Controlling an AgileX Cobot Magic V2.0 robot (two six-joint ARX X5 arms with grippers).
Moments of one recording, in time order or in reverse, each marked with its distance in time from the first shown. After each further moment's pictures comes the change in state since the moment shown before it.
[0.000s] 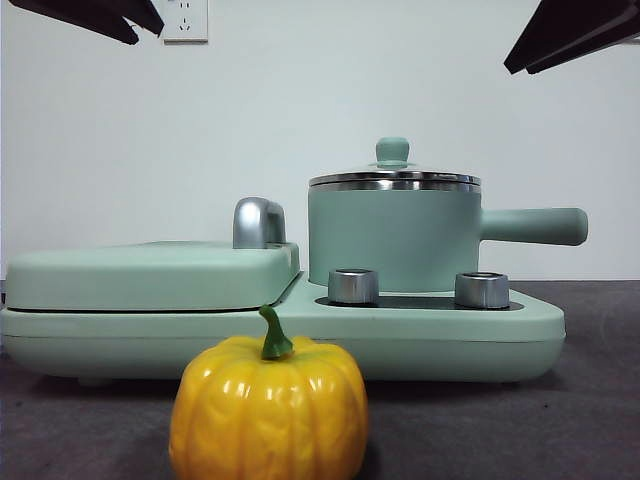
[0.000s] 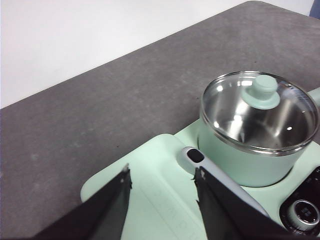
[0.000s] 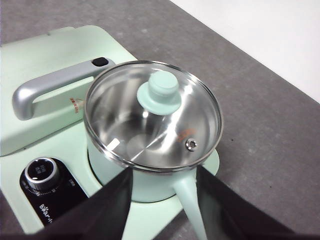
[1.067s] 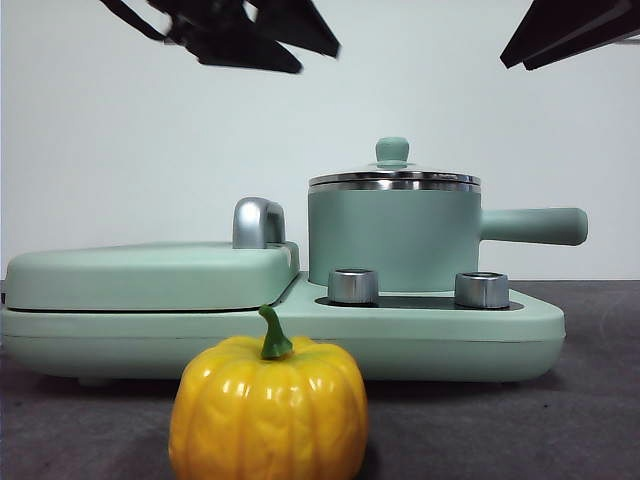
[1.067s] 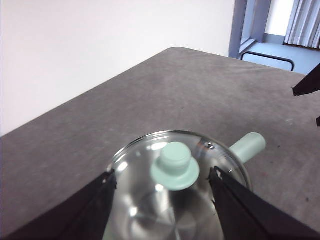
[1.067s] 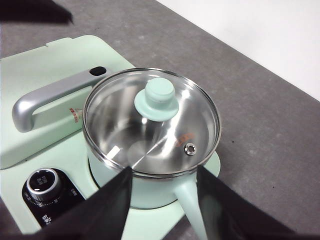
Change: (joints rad) left arm -0.277 0.332 0.000 0.504 0.013 -0.071; right arm 0.000 0.000 0.000 0.021 0.001 0.055
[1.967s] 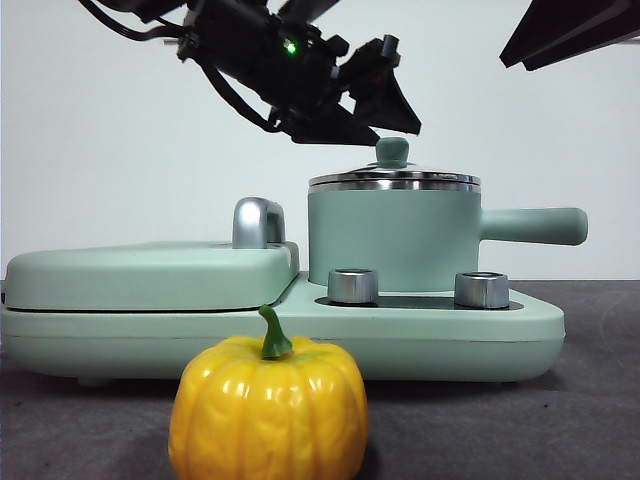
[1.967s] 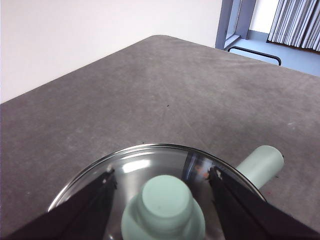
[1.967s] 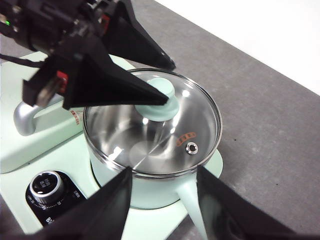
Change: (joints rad) left arm -0.061 0.357 0.196 0.129 0.000 -0.057; right arm 0.000 0.000 0.000 0.000 0.000 0.029
